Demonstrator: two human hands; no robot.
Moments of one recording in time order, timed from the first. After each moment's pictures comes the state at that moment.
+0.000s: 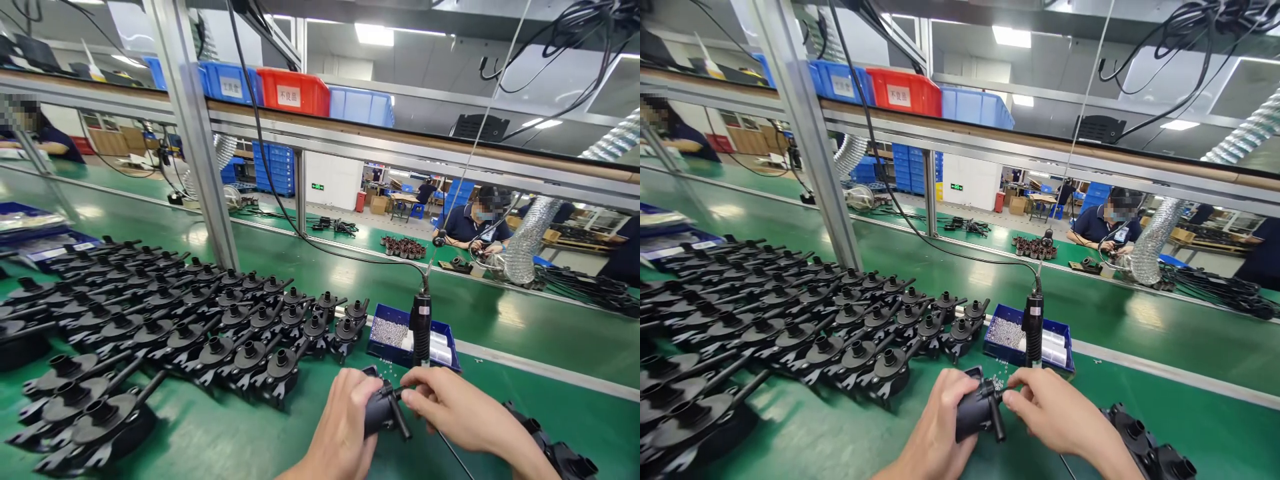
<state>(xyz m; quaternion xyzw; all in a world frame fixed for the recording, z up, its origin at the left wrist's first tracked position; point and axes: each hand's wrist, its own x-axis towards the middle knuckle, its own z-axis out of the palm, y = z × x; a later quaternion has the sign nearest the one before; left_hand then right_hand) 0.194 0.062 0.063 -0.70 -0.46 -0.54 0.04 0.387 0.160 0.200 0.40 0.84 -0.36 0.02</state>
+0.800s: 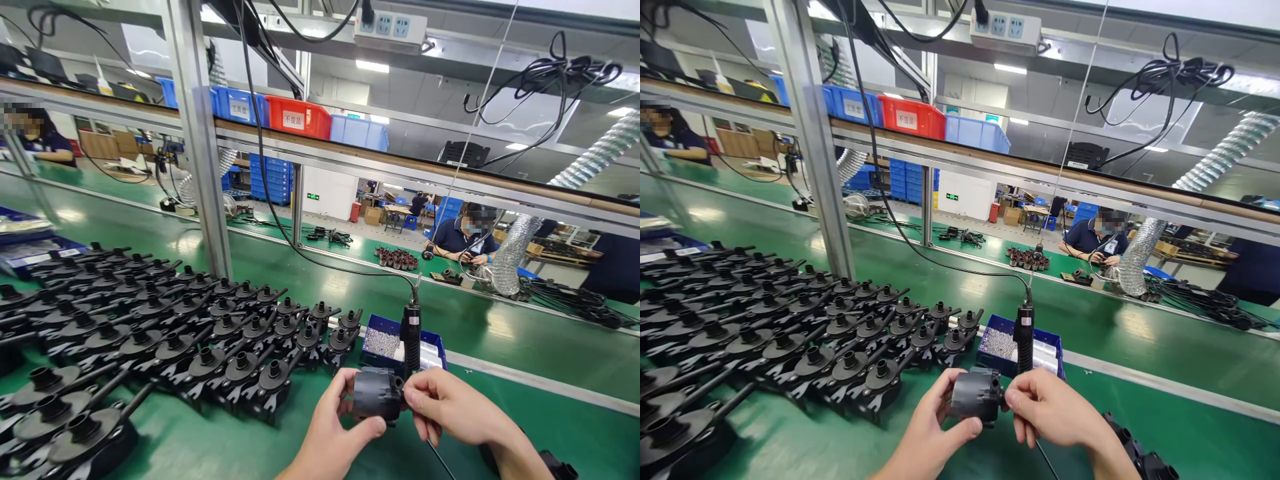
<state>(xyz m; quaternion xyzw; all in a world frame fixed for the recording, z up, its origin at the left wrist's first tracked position) 0.196 0.066 0.094 -0.43 -0.45 -0.64 -0.45 0.397 0.178 0.196 0.34 0.78 -0.52 -0.01</state>
